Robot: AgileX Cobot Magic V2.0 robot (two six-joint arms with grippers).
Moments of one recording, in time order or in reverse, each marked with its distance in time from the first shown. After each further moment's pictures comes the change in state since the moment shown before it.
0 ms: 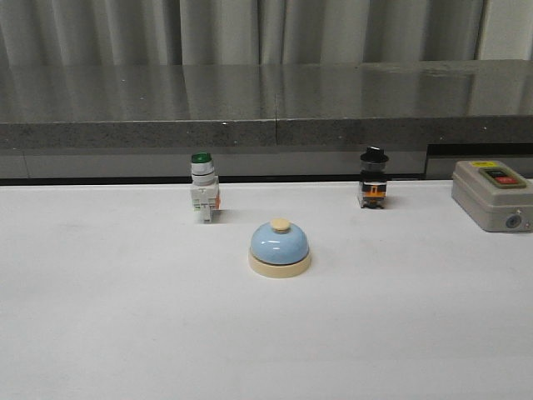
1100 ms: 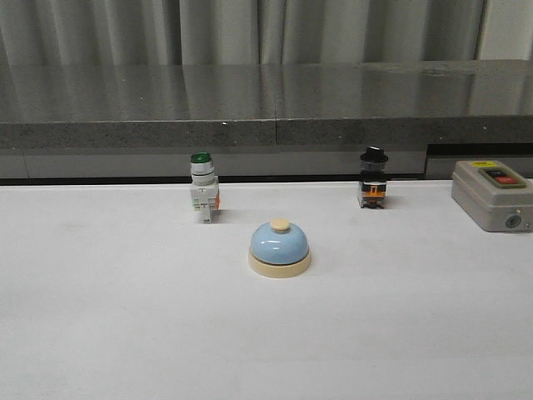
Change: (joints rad) left arm 0.002 -0.166 0.071 -0.014 -0.015 -0.006; right arm 0.000 0.000 0.000 0.000 0.000 -0.004
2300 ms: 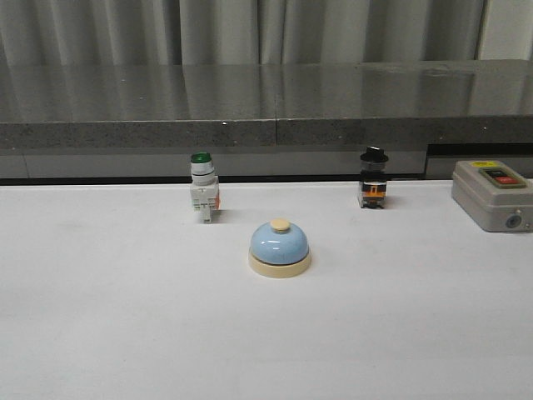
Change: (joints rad) left arm 0.000 0.000 0.000 0.000 0.000 -0.001; right arm 0.000 0.176 -0.359 0.000 0.377 0.002
